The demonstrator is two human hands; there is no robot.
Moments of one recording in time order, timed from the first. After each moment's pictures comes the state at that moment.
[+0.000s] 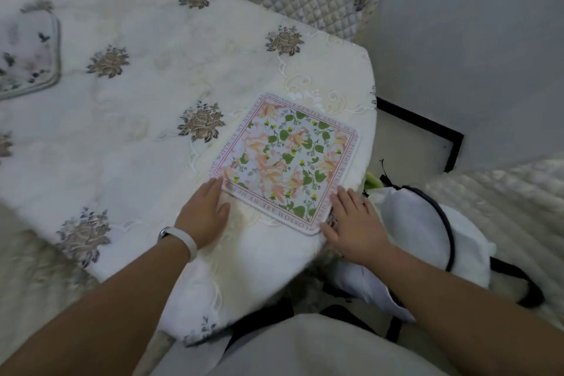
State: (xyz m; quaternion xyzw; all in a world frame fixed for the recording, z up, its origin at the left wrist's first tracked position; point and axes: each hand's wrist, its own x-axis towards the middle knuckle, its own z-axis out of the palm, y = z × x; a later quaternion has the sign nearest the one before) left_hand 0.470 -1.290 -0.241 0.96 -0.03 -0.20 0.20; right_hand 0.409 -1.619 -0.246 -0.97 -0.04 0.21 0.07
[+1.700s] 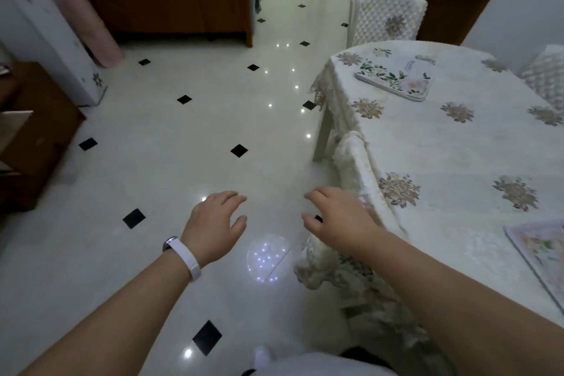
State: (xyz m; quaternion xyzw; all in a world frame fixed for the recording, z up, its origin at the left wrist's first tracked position) left_hand -0.028 -0.877 -0.133 0.94 0.31 0.06 0.16; right_hand 0.171 -1.052 -0.090 -0.83 -0.54 0.12 0.08
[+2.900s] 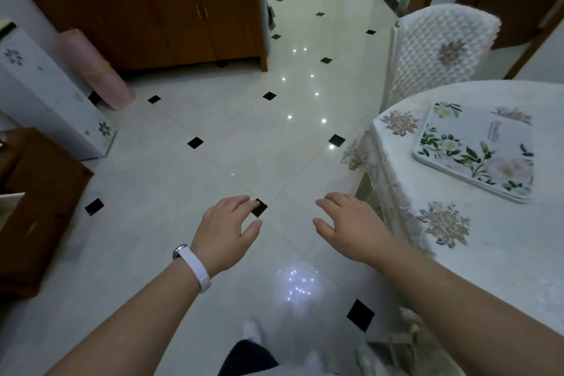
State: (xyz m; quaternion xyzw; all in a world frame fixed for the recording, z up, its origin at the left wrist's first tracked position) left_hand 0.256 -0.517 -0.113 0.94 0.31 0.05 0.14; right_hand 0.467 -0.688 -0.111 -0.83 -0.54 0.14 0.08
